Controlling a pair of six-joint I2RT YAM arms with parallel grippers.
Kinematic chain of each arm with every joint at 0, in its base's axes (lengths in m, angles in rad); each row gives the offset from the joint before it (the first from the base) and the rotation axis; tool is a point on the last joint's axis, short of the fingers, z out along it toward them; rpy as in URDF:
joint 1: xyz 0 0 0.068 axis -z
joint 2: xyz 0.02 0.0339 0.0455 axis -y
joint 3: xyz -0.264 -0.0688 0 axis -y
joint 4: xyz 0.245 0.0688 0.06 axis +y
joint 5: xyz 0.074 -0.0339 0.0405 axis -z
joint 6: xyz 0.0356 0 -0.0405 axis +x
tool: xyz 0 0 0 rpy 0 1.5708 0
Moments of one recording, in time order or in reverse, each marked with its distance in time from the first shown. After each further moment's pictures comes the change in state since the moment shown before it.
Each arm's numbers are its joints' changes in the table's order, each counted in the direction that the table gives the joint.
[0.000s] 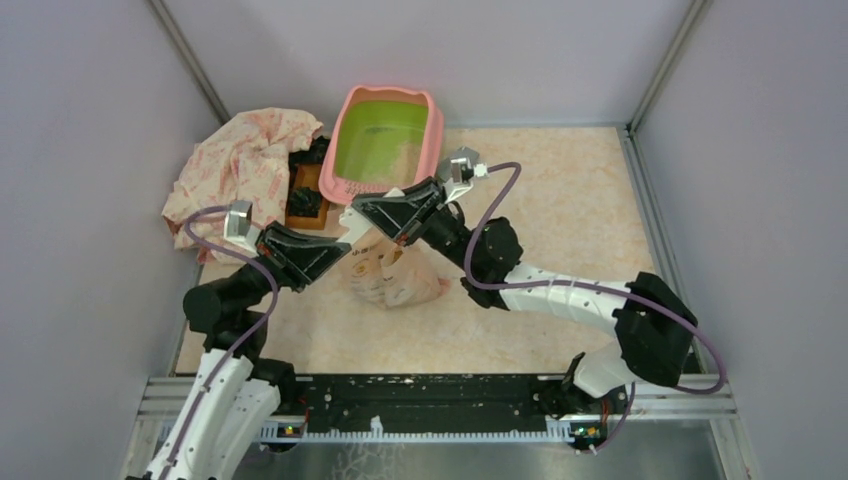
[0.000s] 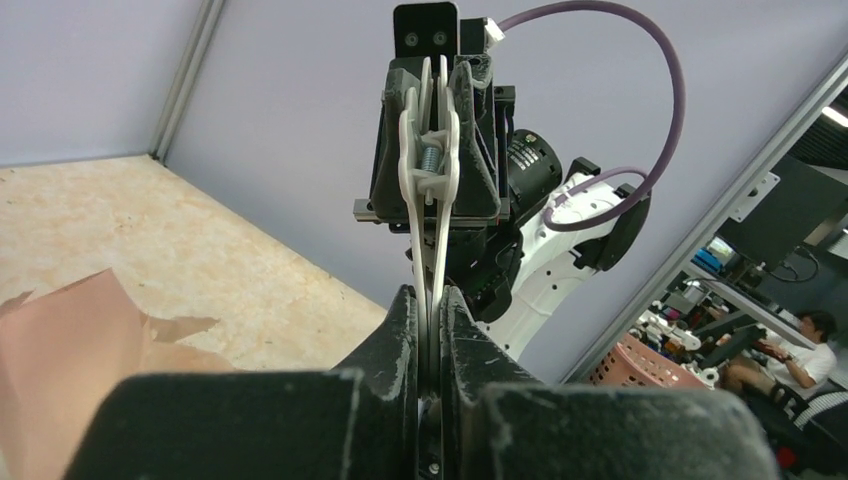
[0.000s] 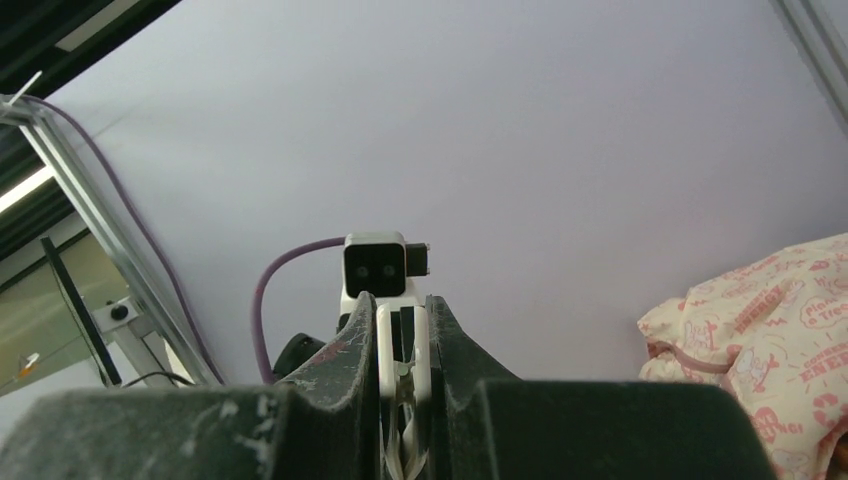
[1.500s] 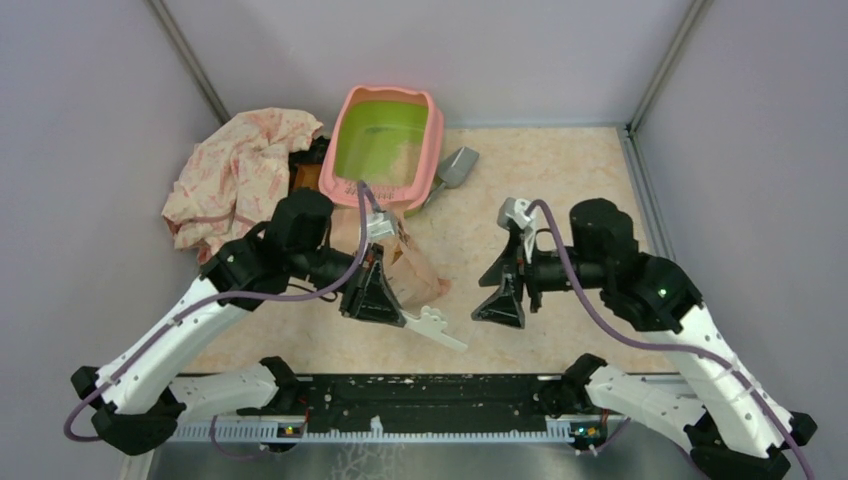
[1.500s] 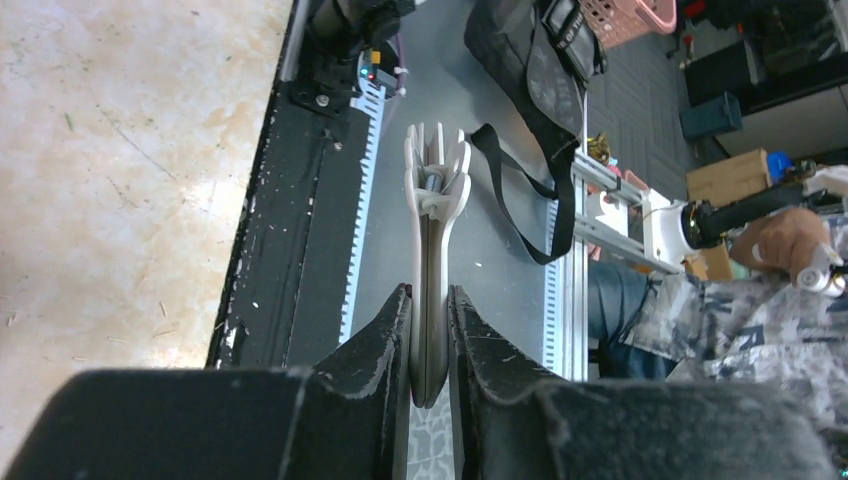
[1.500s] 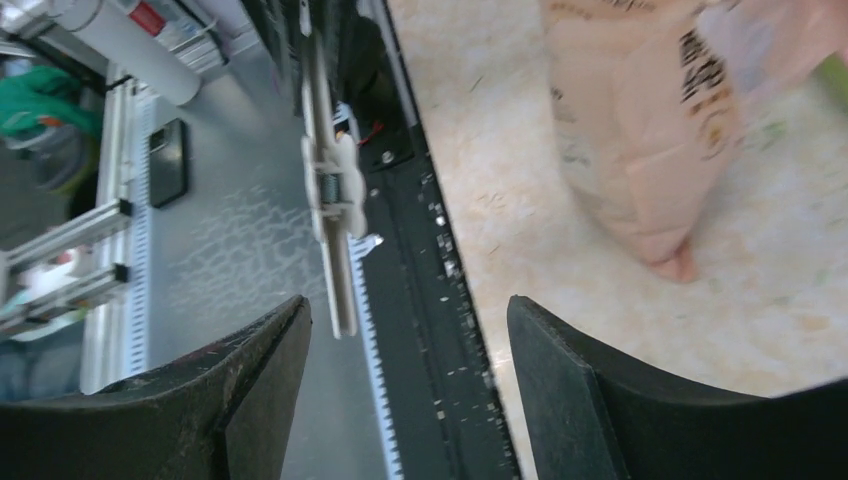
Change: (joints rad) left arm 0.625 -0.516 0.821 1.573 0.068 0.841; right arm 0.317 0.636 0.328 2.067 -0.537 -0.806
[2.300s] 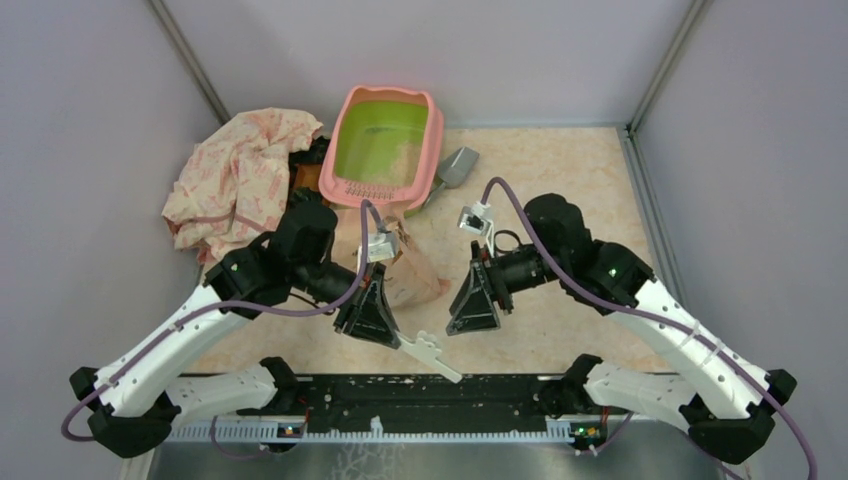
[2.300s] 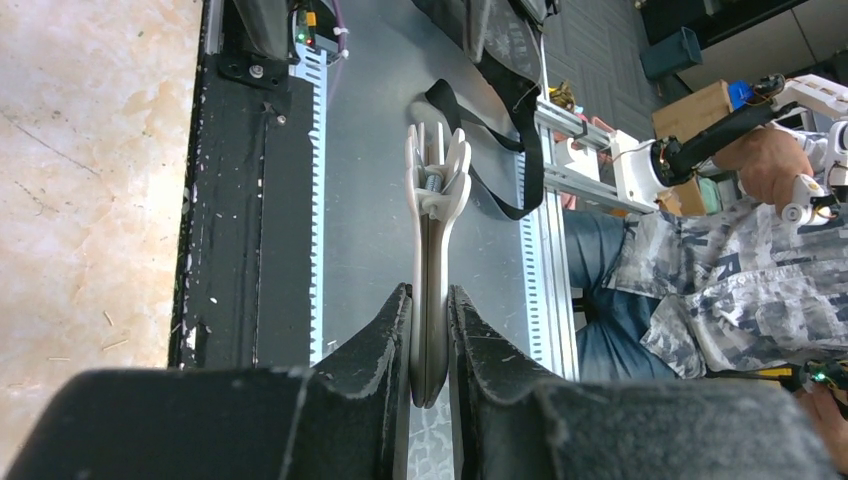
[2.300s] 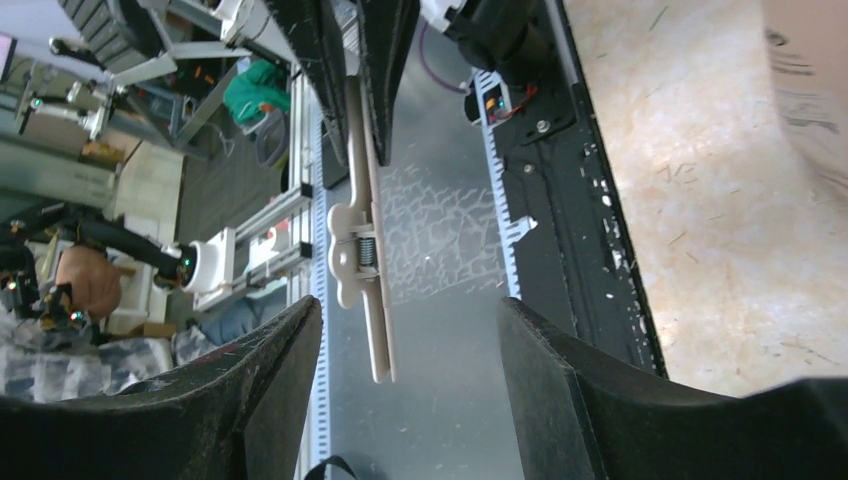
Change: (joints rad) left arm 0.052 0.065 -0.073 0.003 0.106 0.059; right arm -0.083 -0.131 -0.097 -0.165 -0.211 0.357
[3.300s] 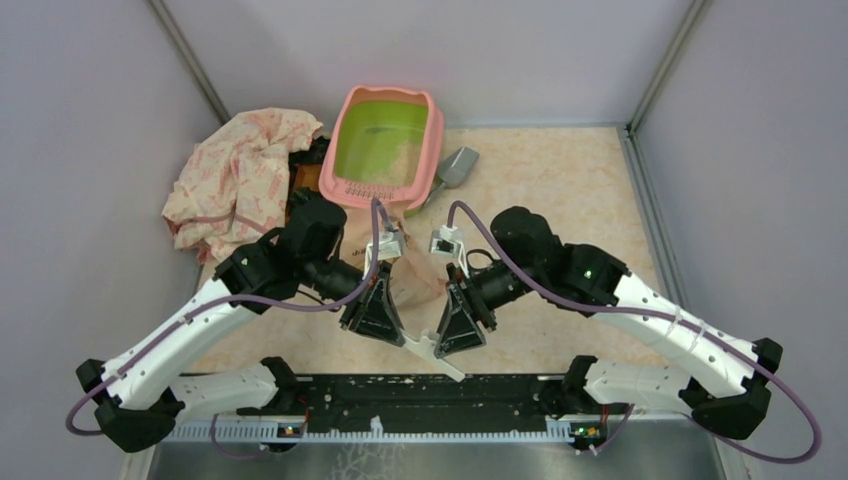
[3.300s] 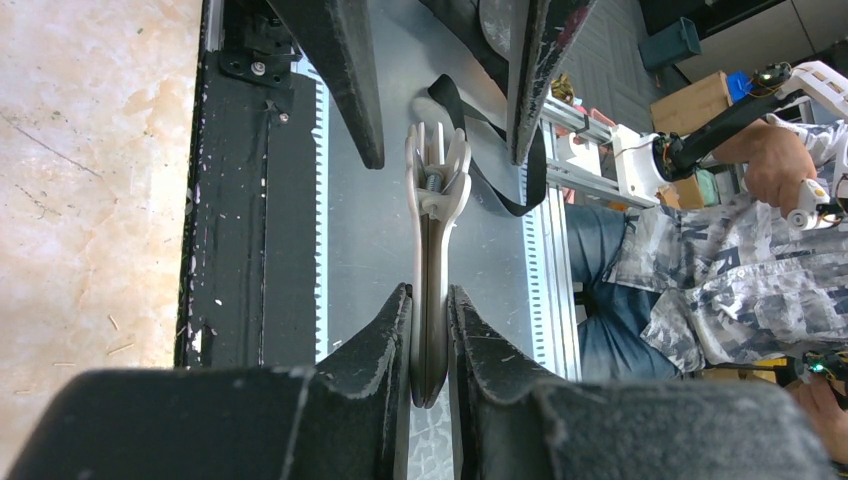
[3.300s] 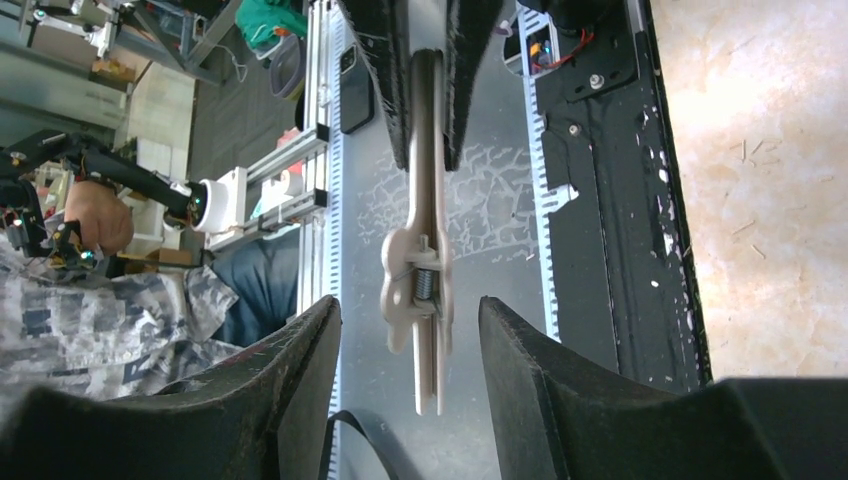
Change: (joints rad) left arm 0.000 -0.041 0.005 -0.003 0.014 0.026; right arm -0.207 -0.072 0.006 0.002 0.055 0.000
